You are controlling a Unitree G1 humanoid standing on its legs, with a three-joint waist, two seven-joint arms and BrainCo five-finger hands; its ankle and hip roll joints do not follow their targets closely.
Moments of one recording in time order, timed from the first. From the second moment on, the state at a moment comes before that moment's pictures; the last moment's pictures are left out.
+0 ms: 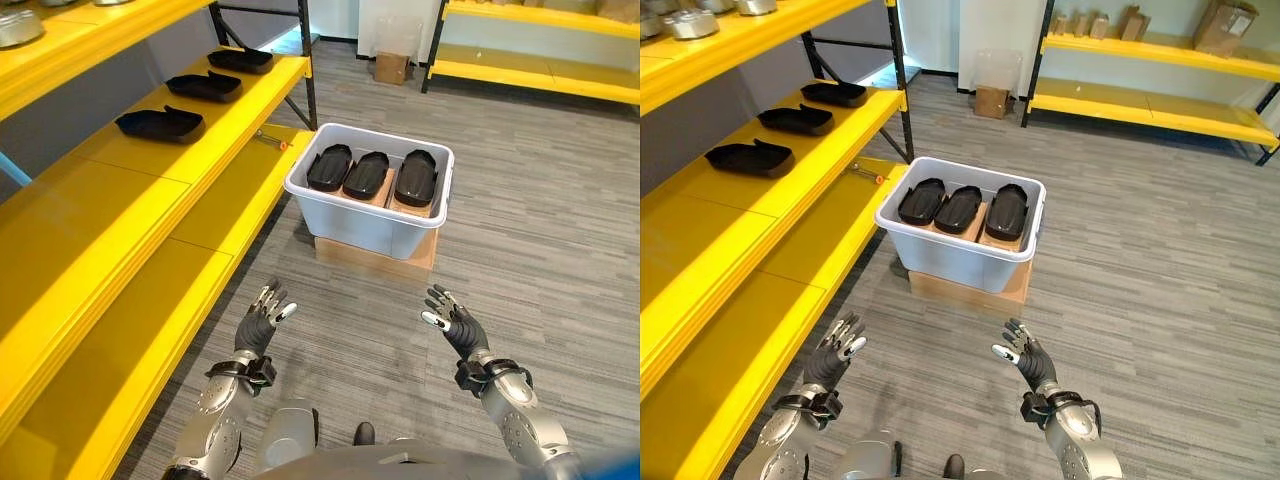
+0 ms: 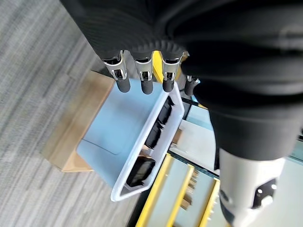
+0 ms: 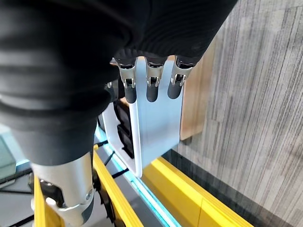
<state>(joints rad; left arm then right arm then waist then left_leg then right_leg) 0.23 0.32 -0.21 0.15 -0.69 -0.14 -0.03 0.15 -0.37 0.29 0.22 0.66 -0.09 0.05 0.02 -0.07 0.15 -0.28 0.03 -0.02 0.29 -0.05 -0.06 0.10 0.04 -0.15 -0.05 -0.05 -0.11</state>
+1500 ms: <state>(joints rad) 0.22 0.33 -0.19 0.14 -0.68 -0.16 -0.04 0.15 -0.37 0.32 0.23 0.64 -0.07 0.10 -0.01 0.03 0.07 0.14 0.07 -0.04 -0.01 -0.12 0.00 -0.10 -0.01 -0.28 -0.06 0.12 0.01</state>
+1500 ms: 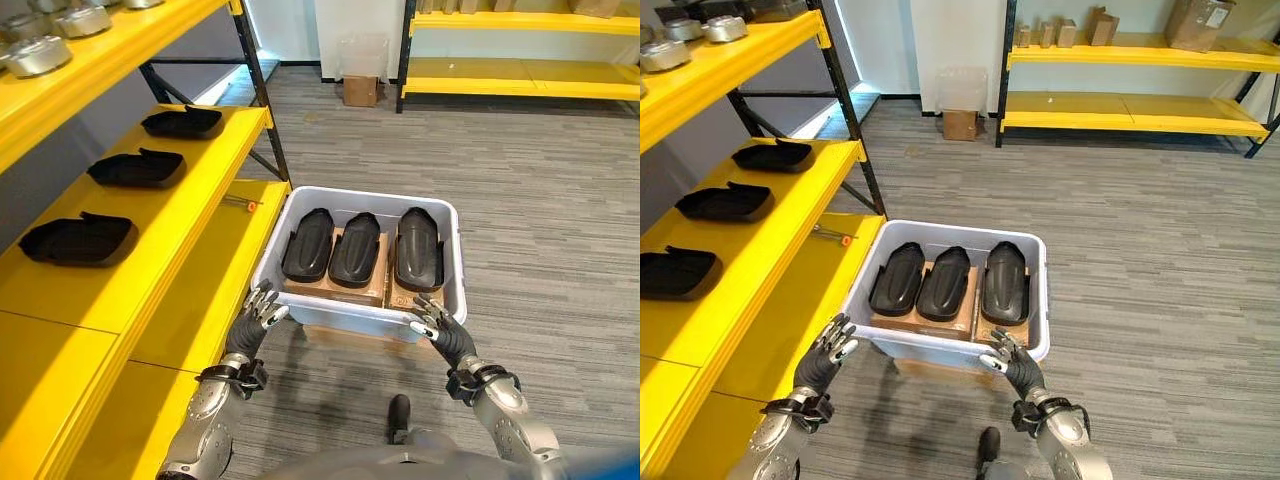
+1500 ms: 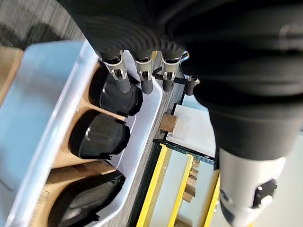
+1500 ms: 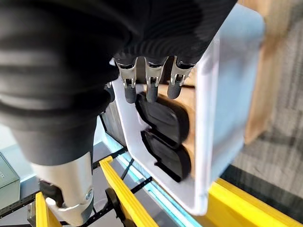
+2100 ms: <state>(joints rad) 0.15 0.34 -0.21 0.17 -0.69 -0.16 -0.02 0.15 -0.36 0.31 0.22 0.65 -0.09 0.06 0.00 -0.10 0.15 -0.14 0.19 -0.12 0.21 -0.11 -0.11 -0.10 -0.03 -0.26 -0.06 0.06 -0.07</state>
